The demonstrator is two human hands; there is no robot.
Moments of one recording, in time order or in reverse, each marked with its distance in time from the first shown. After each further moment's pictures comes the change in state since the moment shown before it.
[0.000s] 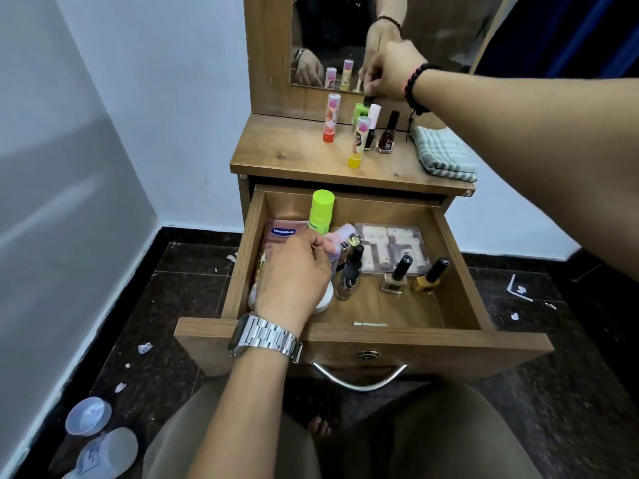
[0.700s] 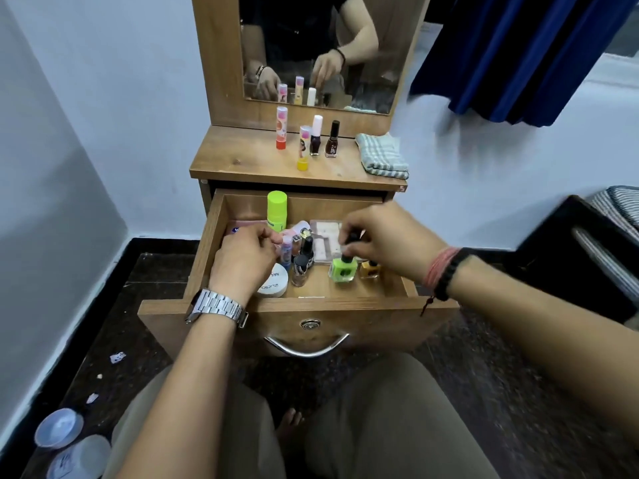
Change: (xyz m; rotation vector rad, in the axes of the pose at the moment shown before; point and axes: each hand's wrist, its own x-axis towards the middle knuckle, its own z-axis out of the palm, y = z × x) left_hand -0.007 0.007 -0.004 0.039 0.014 0.014; right_hand -0.267 -0.005 0.008 0.200 -0.229 -0.097
